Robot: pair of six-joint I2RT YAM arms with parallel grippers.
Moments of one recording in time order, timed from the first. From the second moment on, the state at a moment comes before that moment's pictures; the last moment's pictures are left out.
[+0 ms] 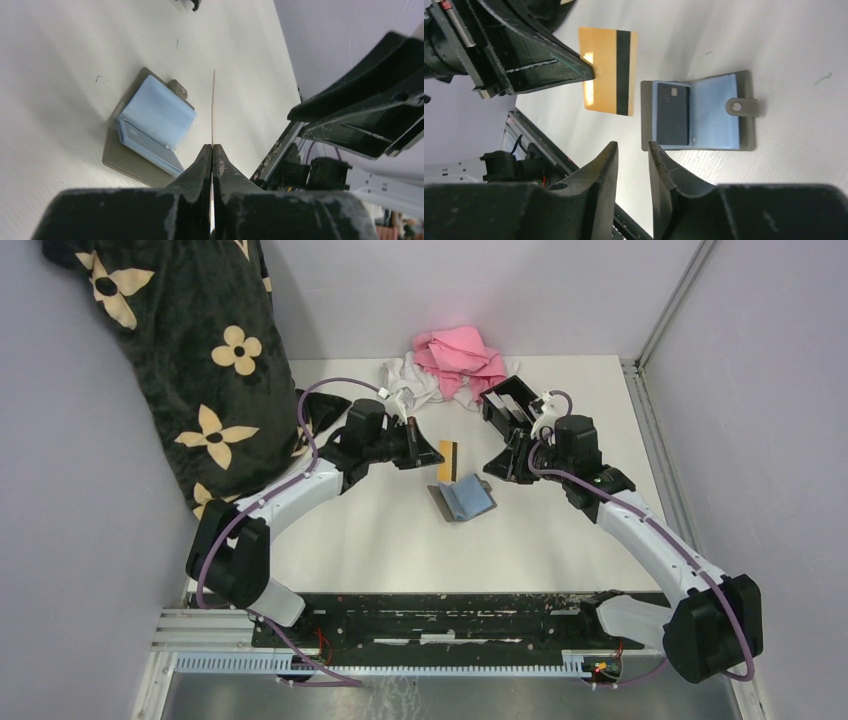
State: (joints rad) left arm -0.51 1.52 1.04 -0.01 0.54 -0.60; right arm 0.36 1.16 0.85 -0.19 -0.47 0.55
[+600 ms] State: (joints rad) left arm -0.69 1.60 1.00 0.09 0.20 -0.88; right arm 0.43 1.30 0.81 -0.19 -0.27 0.50
